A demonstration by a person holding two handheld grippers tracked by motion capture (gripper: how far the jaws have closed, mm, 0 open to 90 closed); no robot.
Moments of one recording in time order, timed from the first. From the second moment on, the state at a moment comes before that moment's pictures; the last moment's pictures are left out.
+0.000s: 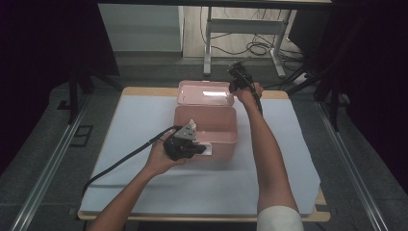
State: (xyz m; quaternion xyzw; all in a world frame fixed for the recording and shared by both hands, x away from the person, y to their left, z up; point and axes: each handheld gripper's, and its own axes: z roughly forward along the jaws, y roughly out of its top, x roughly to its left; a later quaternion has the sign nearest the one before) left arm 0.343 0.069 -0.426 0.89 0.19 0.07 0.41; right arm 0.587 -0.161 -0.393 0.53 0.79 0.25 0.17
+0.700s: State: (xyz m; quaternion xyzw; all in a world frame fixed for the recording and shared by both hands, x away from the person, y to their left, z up) left arm 0.342 0.069 -0.426 0.89 0.19 0.08 0.41; right arm 0.609 -0.164 -0.419 0.58 0.76 0.24 0.13
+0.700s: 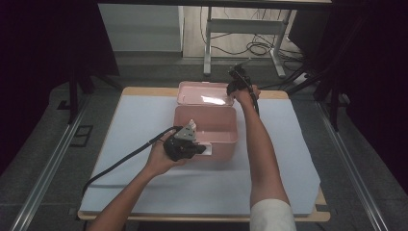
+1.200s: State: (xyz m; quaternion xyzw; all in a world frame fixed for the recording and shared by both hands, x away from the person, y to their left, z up) left arm 0.341 0.069 -0.426 0.89 0.18 0.07 0.41; right arm 0.594 -0.161 -0.396 0.58 0.75 0.26 0.19
